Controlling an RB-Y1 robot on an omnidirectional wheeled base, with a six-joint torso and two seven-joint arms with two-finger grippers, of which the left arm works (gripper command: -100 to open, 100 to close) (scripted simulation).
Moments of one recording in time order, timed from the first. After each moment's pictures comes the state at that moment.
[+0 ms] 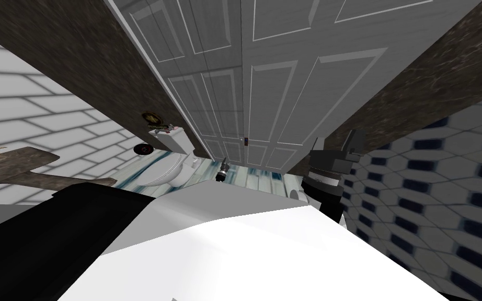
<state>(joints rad) 0.07 0.05 0.12 -0.90 -0.20 -0.75 -2.69</state>
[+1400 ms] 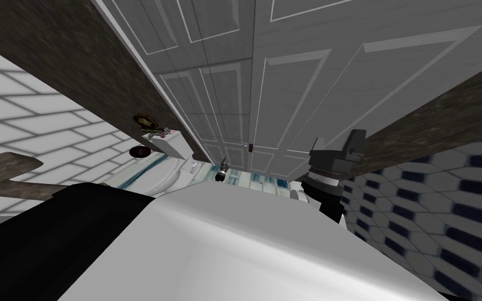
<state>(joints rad) 0.07 0.06 0.12 -0.90 -0.20 -0.75 -2.68</state>
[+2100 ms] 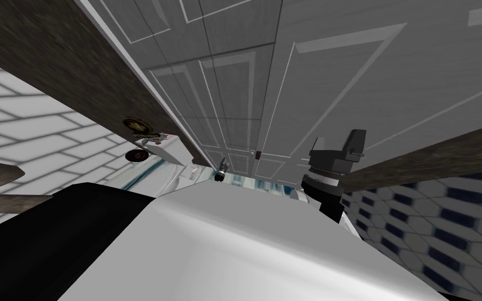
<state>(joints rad) 0.07 0.07 0.13 -0.90 -0.20 -0.75 -2.68</state>
